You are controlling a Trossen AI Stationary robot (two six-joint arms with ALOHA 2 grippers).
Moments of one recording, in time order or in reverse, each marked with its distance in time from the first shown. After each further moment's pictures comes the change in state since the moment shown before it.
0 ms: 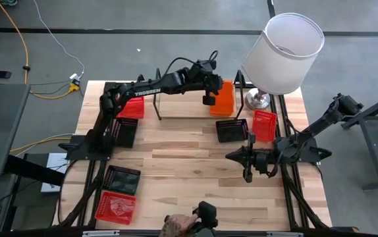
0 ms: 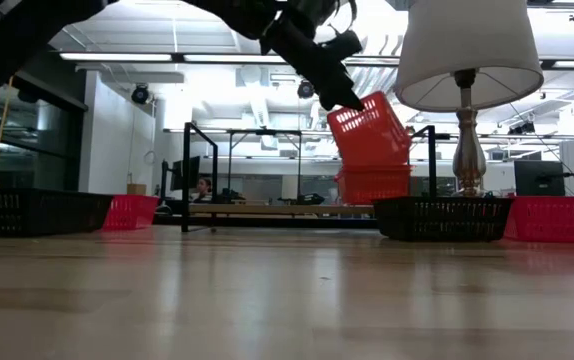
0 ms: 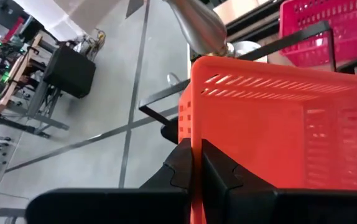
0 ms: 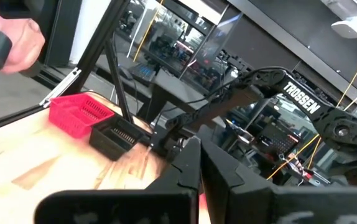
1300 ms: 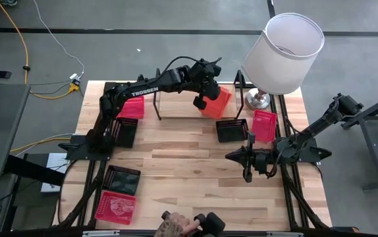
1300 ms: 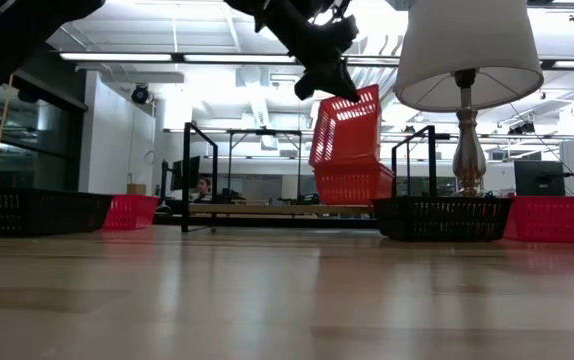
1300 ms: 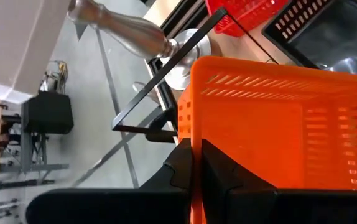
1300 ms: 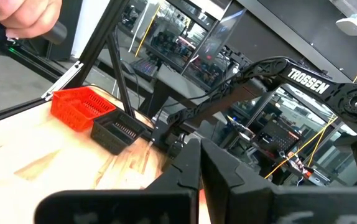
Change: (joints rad) left arm -0.027 -0.007 0.131 -0.308 0.065 0.327; right arm 0.000 0.000 0.000 -0.023 0.005 0.000
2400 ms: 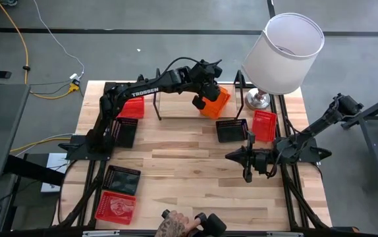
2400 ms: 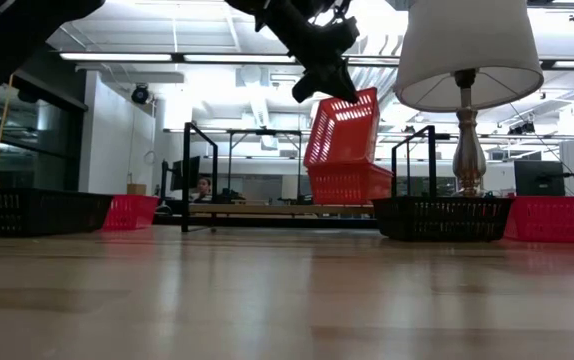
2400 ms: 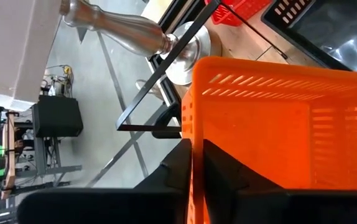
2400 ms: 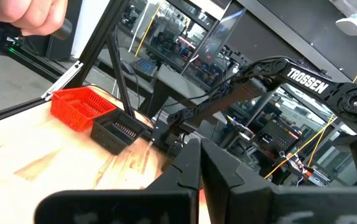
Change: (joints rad) left arm -0.006 0.000 -0.002 -0.002 -0.034 0.075; right arm 0.000 0.000 0.000 0.000 0.001 0.000
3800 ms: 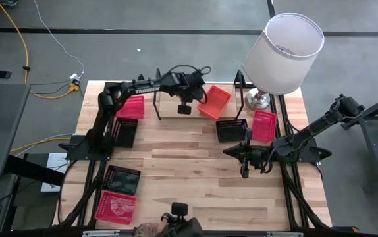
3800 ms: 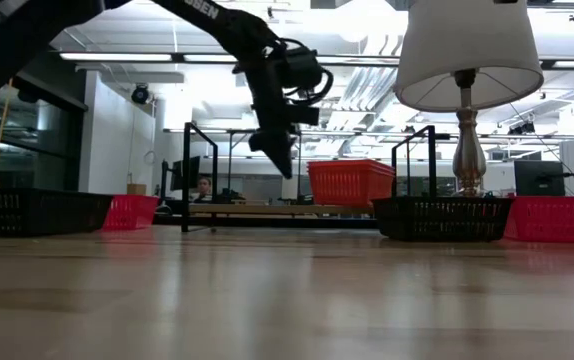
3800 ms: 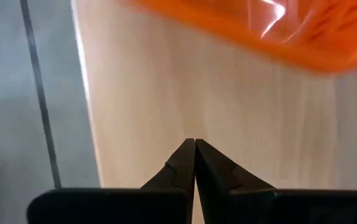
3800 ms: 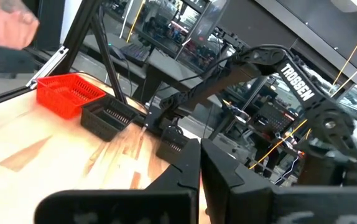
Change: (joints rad) left arm 0.100 0.002 -0.269 -0.216 -0.123 -0.479; right arm -0.064 0.000 0.000 -0.043 0.001 0.060
